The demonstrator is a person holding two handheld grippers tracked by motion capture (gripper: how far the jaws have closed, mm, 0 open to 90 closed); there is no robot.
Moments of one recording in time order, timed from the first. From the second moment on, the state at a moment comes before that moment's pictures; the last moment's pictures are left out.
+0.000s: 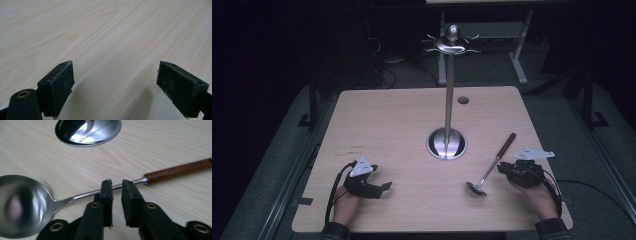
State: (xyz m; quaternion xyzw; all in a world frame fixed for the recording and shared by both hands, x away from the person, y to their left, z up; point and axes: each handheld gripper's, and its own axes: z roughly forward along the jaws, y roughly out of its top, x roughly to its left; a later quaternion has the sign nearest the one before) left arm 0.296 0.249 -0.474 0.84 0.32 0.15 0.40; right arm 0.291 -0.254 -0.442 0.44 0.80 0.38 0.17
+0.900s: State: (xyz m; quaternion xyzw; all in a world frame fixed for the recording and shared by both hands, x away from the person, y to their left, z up) left arm 0.296 0.249 -0.474 0.85 0.32 0.15 0.40; right arm 0.306 -0.199 -0.456 0.38 0.86 0.33 0.09
